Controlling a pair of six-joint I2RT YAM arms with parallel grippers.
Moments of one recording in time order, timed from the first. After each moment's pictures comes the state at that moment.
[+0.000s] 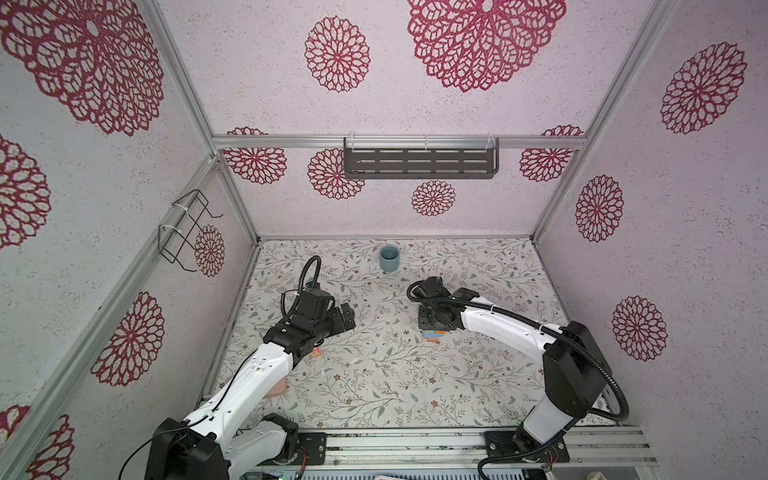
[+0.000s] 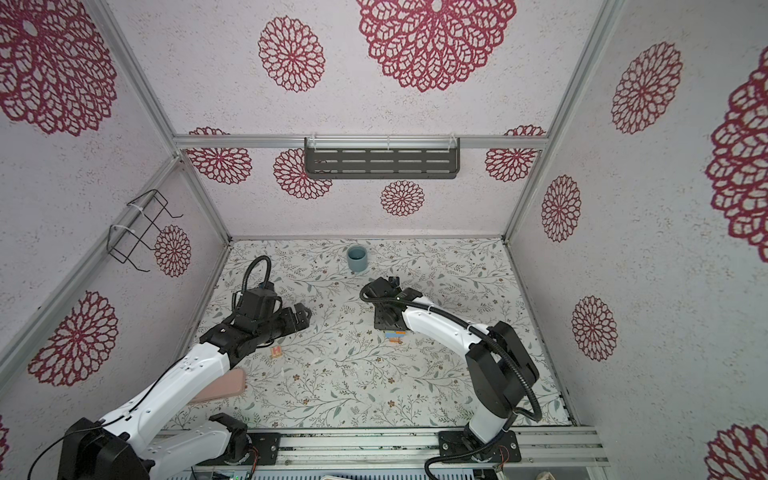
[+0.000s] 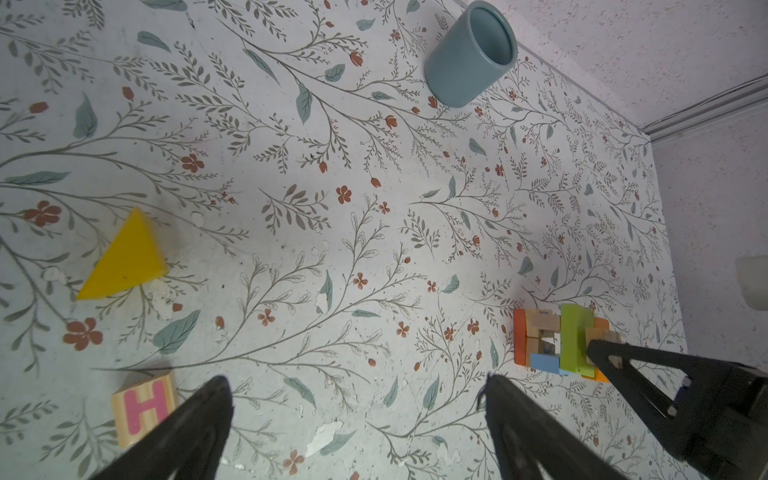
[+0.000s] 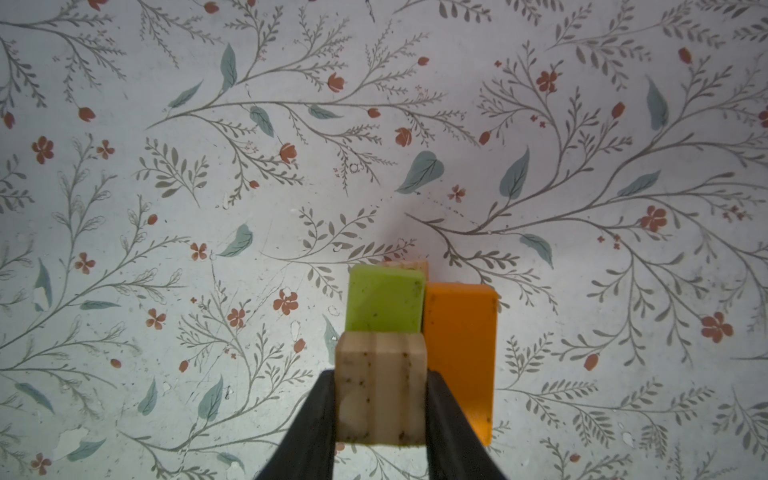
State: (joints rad) left arm -0.40 1.10 0.76 -0.45 -0.03 -0.66; right arm 0.75 1.67 1.23 -0.74 0.26 0.71
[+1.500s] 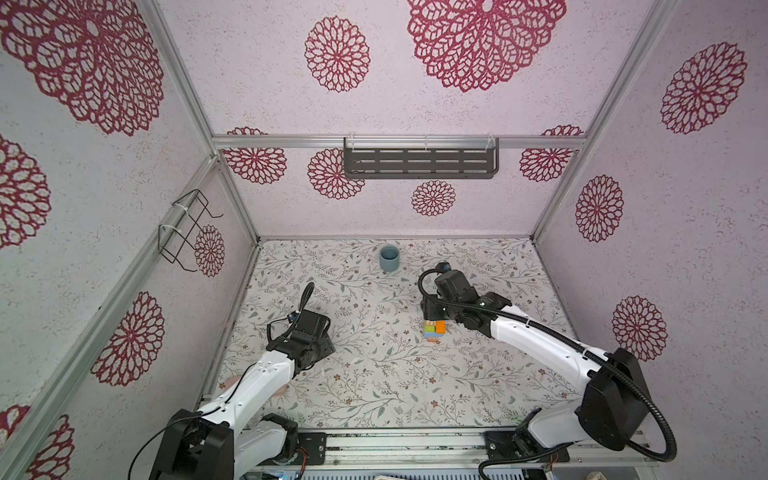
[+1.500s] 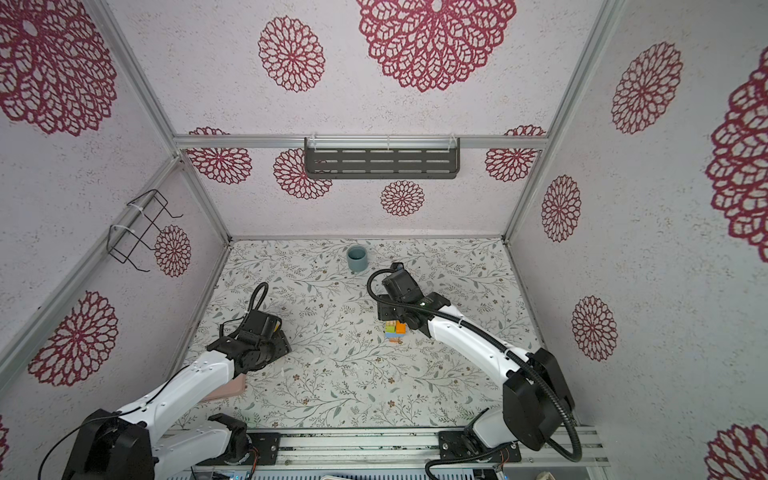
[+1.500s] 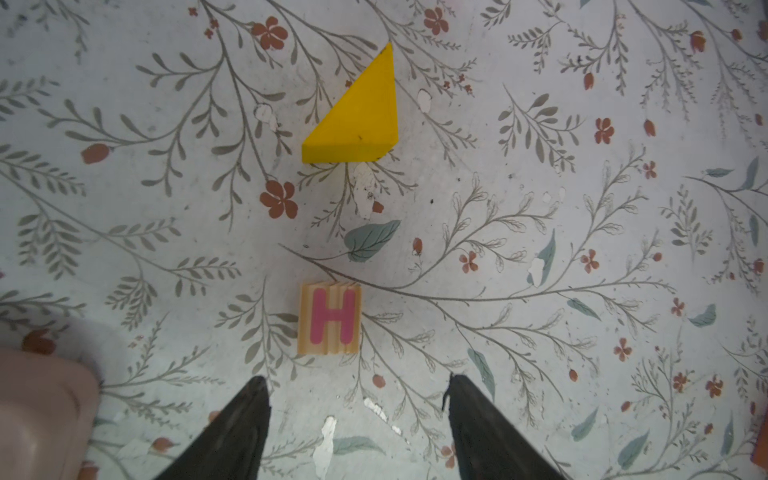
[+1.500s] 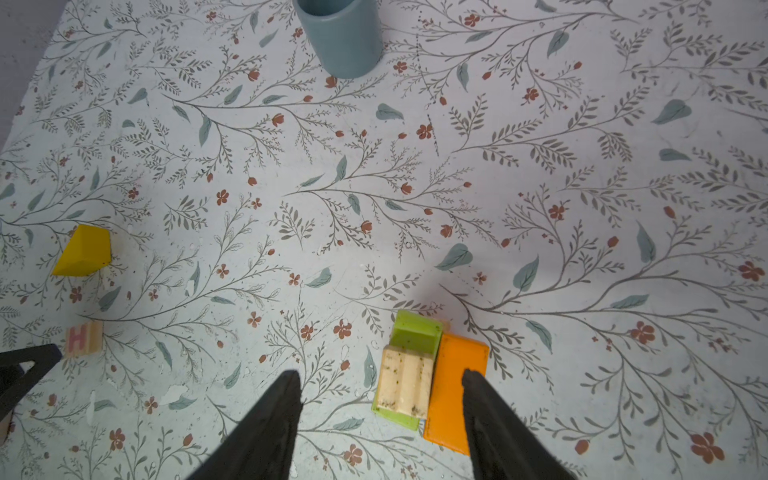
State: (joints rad) left arm -0.32 1.16 0.58 -0.56 -0.20 -0.82; right arm 0.68 1.42 1.09 -0.50 0.14 0.48
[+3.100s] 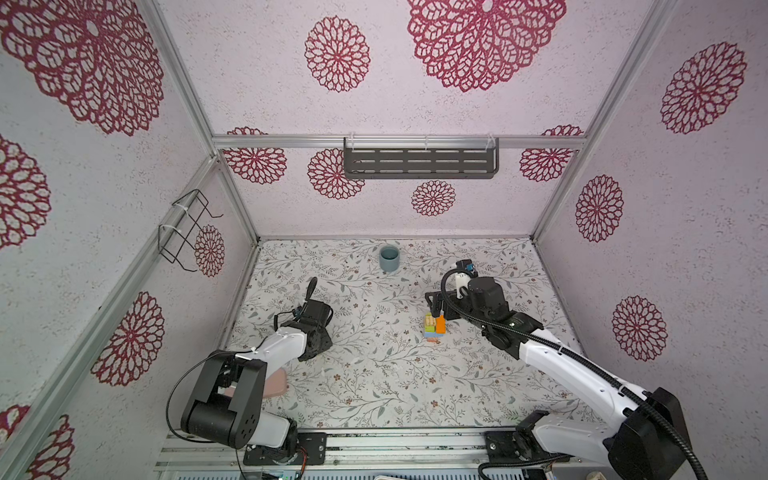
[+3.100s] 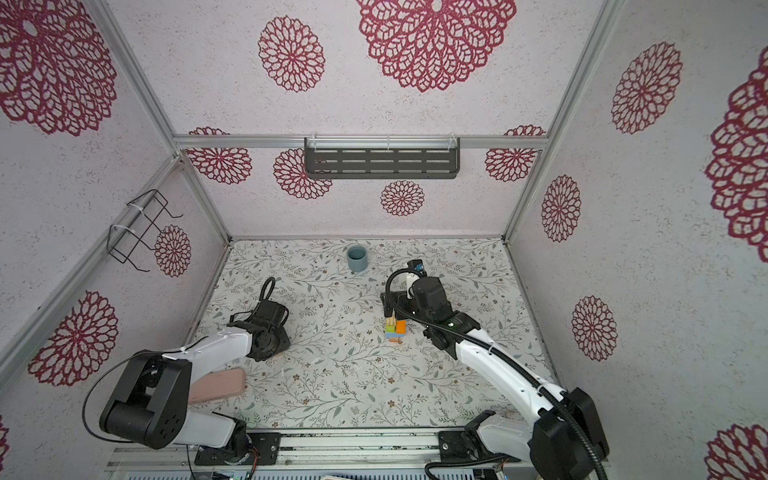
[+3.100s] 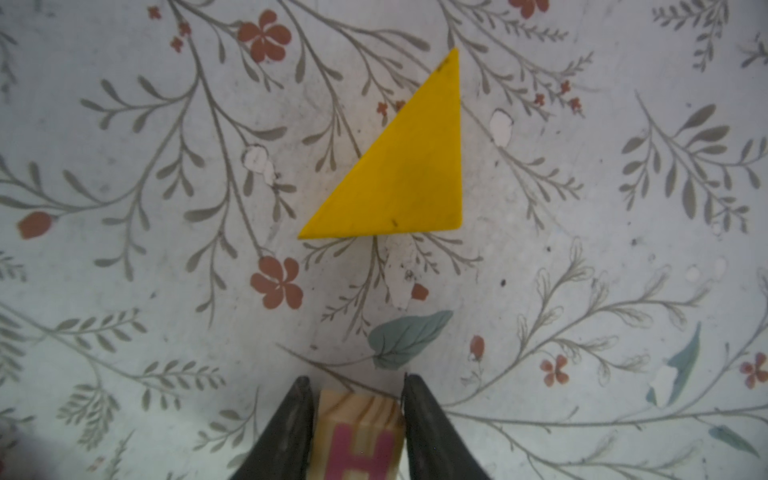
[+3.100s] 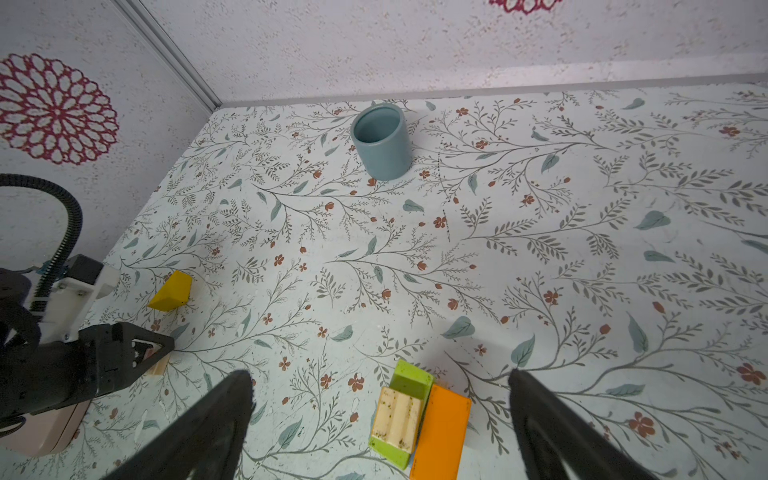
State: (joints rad) left arm -0.26 1.46 0.66 -0.44 -0.22 -0.75; right arm 0.59 1.19 0.88 -0.20 0.05 0.37
